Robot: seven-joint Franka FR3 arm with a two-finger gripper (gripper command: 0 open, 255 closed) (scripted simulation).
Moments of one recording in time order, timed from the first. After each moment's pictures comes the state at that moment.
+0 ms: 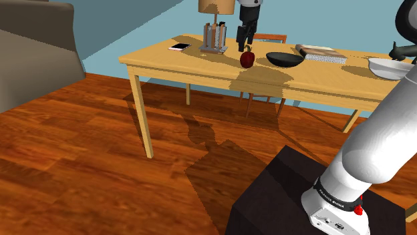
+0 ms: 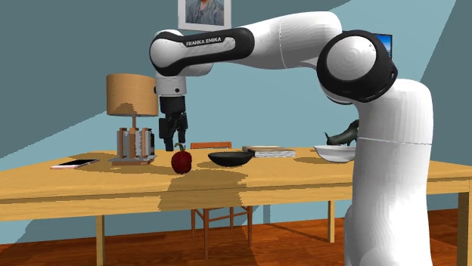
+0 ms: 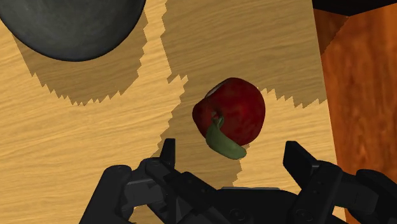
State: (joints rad) arm -0.04 -0.09 -0.06 -1.65 -0.19 1.64 -0.30
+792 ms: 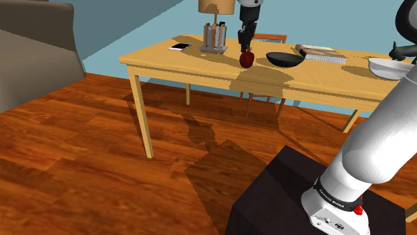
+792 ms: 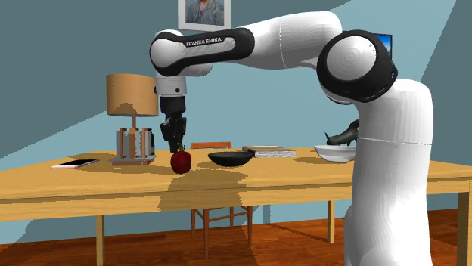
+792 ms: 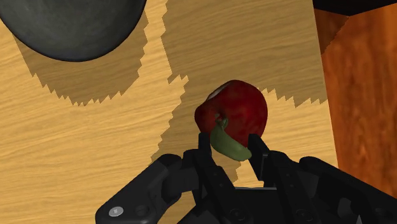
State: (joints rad) arm -0.04 -0.09 -0.06 -1.65 -0.19 1.64 -0.31
